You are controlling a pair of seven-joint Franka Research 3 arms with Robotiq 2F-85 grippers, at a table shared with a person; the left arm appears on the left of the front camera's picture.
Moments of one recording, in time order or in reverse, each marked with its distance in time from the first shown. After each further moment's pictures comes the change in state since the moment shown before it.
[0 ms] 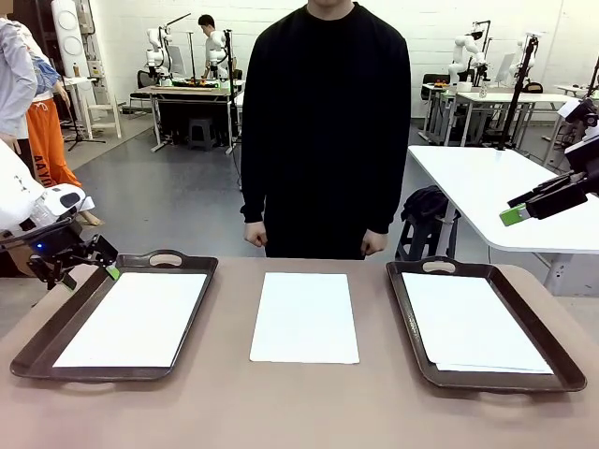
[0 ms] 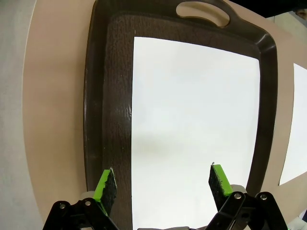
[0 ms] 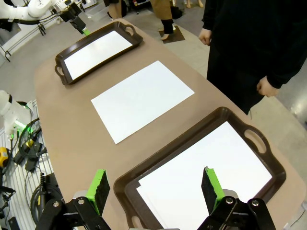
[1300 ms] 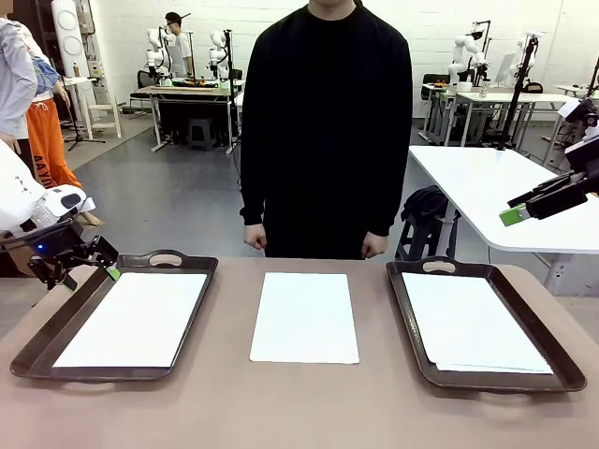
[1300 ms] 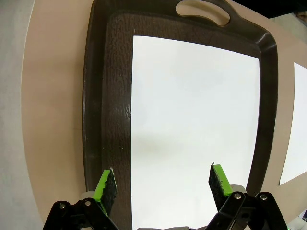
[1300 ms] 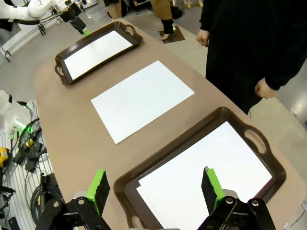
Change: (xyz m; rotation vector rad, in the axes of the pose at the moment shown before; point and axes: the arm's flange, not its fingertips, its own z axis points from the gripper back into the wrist) left arm 0.000 0.000 -0.001 0.000 0.003 -0.001; right arm 0.000 0.000 0.000 0.000 0.000 0.000
